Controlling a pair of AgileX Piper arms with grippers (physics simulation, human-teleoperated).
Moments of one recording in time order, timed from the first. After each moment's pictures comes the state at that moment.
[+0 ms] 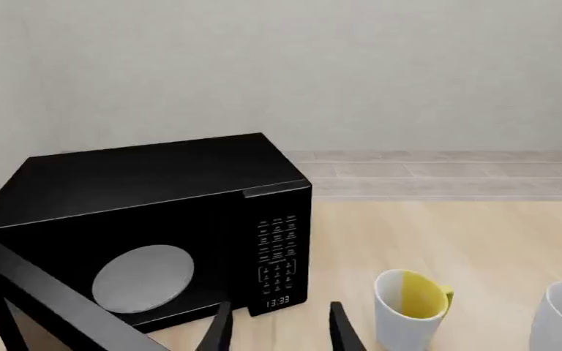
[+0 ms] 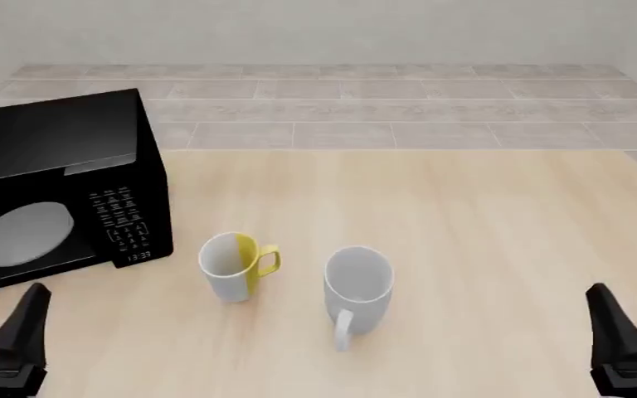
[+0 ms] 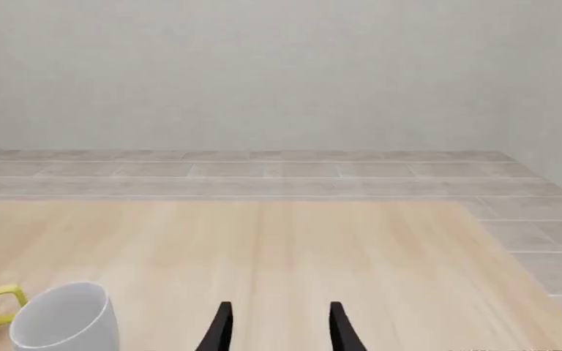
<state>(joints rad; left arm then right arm) 0.00 0.00 0.00 0.00 0.00 0.00 0.00 0.00 0.00 0.00</state>
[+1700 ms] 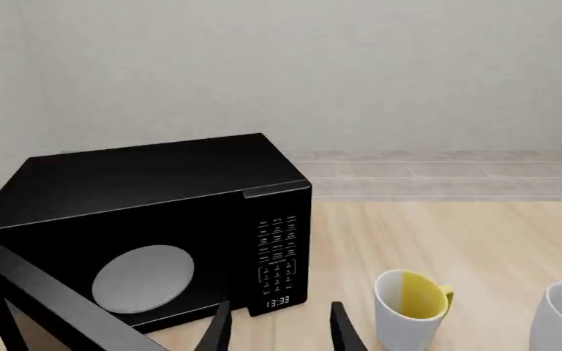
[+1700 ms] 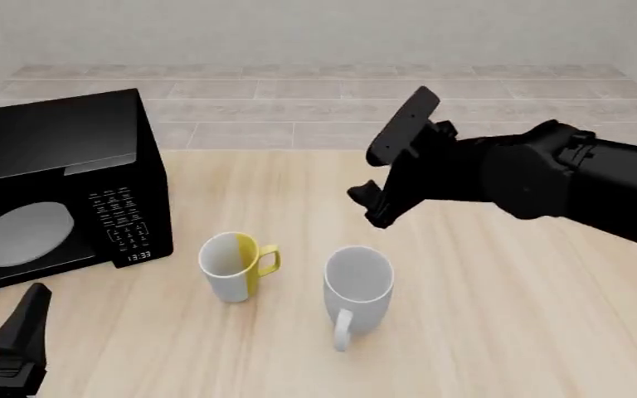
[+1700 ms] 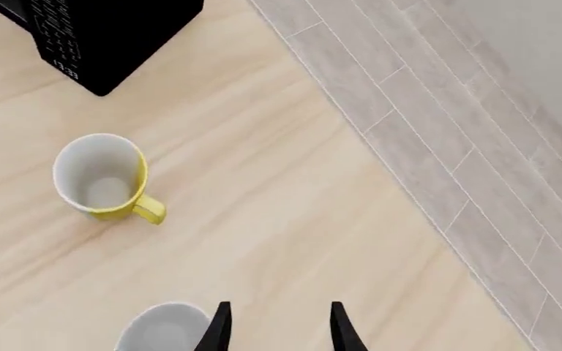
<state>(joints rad) 0.00 0.01 0.00 0.00 0.00 0.57 1.44 -1.06 0.31 -0.46</state>
